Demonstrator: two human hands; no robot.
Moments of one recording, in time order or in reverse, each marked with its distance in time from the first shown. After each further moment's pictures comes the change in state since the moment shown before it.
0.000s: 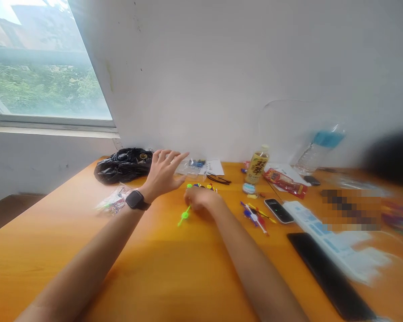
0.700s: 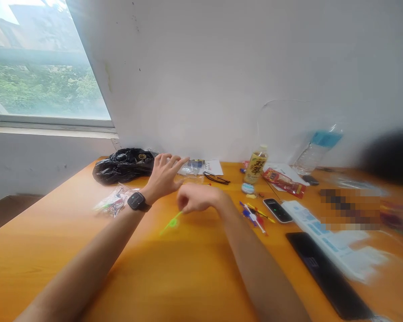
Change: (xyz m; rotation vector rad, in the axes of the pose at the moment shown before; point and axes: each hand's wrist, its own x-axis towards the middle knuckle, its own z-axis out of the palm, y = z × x) left_hand -0.006 0.003 0.011 -0.011 -0.094 -0.023; right_hand -0.047 -0.022 -0.032 0.158 0.024 -0.413
